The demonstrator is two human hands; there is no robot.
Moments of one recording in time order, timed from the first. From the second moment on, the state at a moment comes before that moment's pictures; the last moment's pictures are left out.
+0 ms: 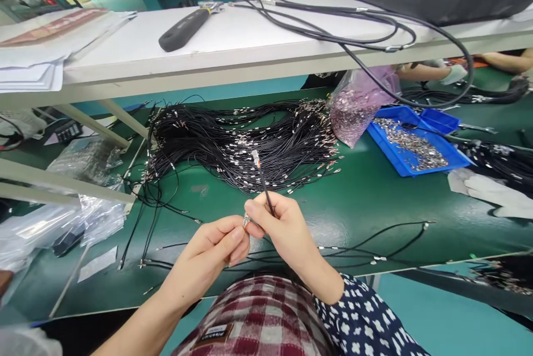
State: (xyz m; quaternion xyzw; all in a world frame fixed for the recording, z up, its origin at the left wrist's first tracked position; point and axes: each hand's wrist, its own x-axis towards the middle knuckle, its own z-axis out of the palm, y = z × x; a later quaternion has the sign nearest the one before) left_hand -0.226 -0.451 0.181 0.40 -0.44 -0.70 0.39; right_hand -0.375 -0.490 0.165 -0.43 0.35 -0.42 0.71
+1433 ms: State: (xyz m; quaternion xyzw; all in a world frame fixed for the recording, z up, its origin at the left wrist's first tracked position) left_hand -0.069 -0.461 0.014 0.84 -0.23 -0.44 0.22; right_hand -0.659 -0.497 -0.012 -0.40 0.85 -0.28 0.19
